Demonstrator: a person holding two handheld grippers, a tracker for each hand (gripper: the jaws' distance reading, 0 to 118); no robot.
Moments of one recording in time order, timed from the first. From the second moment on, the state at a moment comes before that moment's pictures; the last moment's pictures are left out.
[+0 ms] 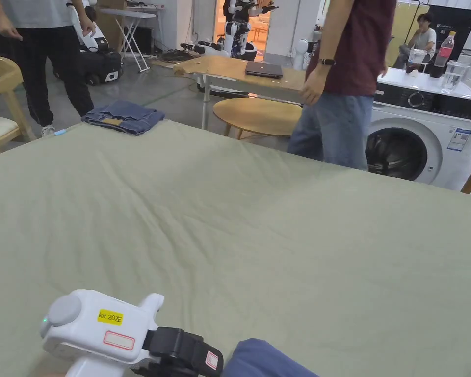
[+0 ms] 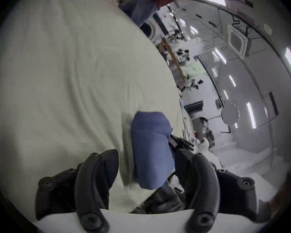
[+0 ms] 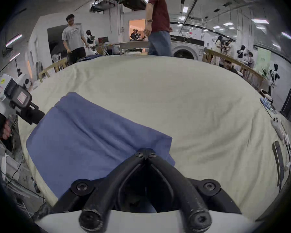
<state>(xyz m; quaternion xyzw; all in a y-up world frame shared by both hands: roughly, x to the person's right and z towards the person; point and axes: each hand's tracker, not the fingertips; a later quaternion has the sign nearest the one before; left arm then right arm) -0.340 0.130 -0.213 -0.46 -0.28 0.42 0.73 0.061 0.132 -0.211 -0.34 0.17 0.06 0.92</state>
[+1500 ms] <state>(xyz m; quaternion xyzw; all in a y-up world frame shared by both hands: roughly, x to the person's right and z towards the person) -0.426 0.213 -0.209 -0.47 -0.19 0.38 0.77 0.049 0.226 -0.258 -0.19 0.18 0.05 0.97</state>
